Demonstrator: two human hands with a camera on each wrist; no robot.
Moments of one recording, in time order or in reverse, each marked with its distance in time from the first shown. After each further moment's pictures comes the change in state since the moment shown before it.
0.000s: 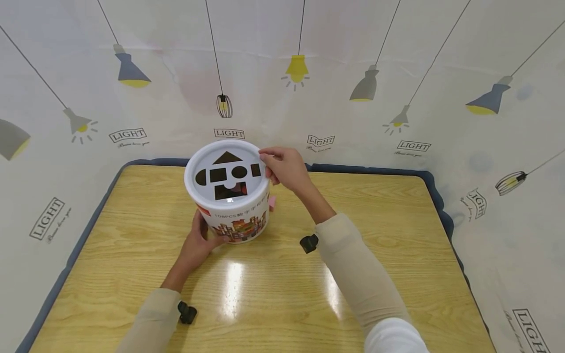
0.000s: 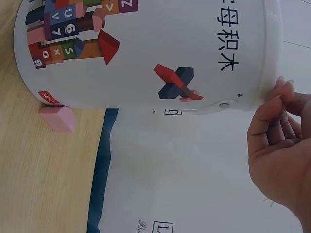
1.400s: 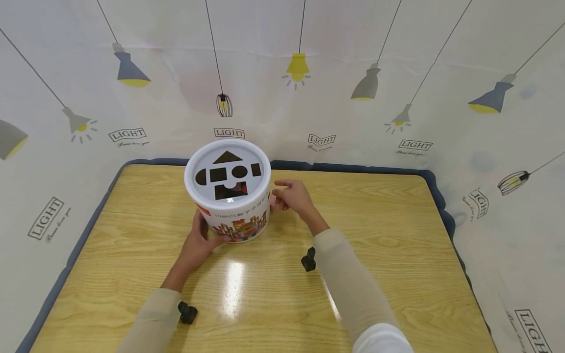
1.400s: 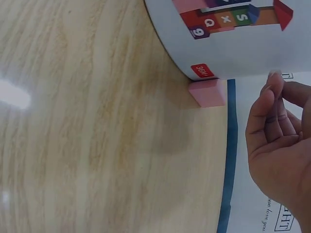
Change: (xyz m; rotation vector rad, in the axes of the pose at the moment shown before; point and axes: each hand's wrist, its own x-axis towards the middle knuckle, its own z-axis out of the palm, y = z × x) left_hand -0.009 0.026 -0.004 0.015 -0.018 -0.028; right_hand 0.012 0.123 0.018 0.071 -0.015 0.263
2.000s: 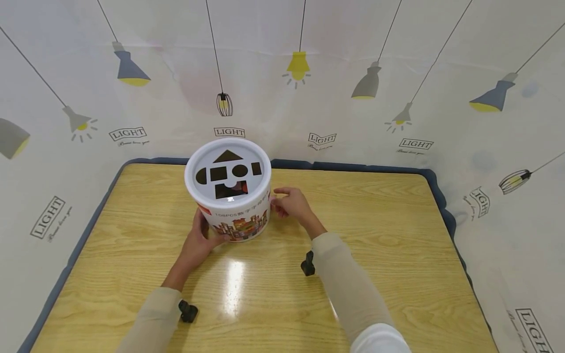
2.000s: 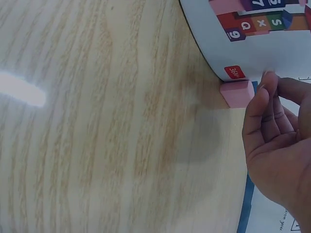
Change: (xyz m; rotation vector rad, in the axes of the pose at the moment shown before) left_hand 0.000 0.004 0.000 0.002 -0.004 -0.021; right_hand -0.001 0.019 0.012 -0.062 -0.030 0.046
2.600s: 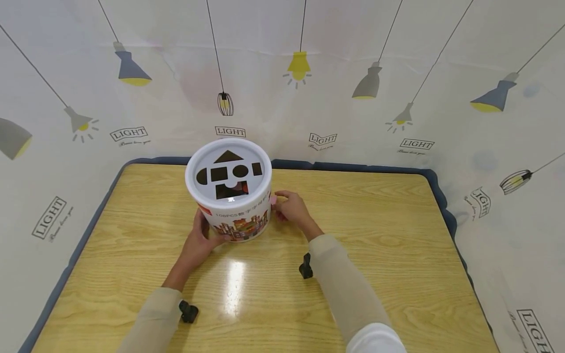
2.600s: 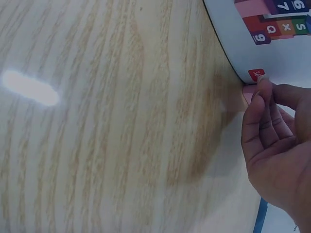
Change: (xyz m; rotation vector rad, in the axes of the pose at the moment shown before) left_hand 0.011 -0.030 0.004 -0.003 0.022 0.023; right_hand 0.001 0.013 0.009 -0.053 0.003 0.036
